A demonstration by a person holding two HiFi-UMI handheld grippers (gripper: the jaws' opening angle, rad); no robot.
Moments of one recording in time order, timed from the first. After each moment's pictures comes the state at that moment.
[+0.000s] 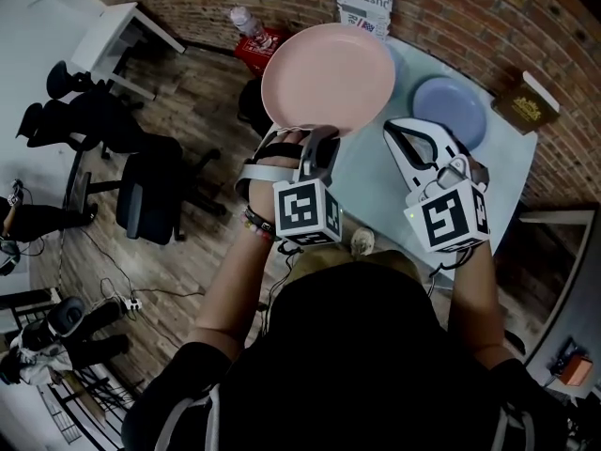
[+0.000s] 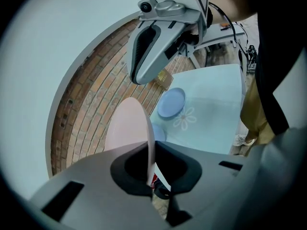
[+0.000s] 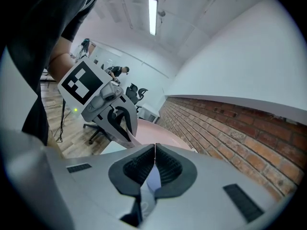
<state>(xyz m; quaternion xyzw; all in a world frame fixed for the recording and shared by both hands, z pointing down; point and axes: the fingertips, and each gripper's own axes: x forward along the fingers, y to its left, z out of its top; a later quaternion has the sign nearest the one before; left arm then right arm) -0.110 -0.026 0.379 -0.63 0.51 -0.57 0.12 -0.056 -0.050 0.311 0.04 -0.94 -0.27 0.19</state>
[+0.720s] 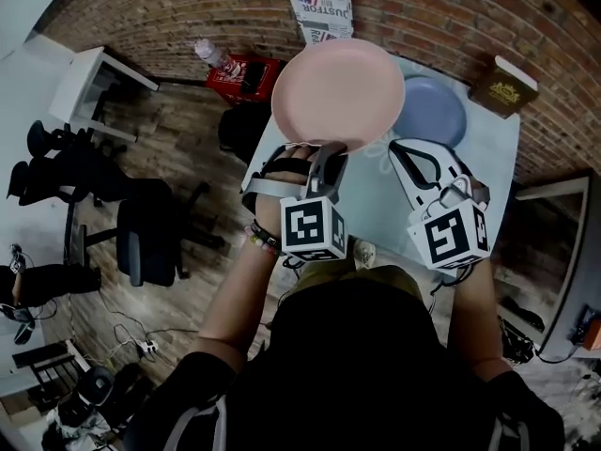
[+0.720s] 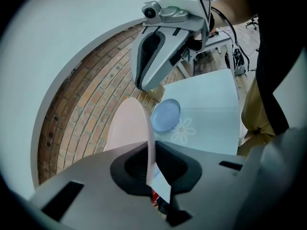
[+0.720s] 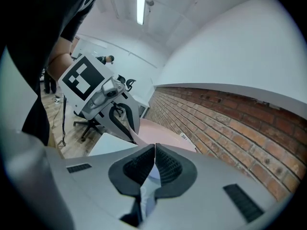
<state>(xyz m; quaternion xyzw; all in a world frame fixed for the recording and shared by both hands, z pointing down) -0.078 -0.072 0.384 -0.69 0.44 -0.55 0.16 -0.025 -0.085 0.326 0.13 -0.94 -0.24 0.23</state>
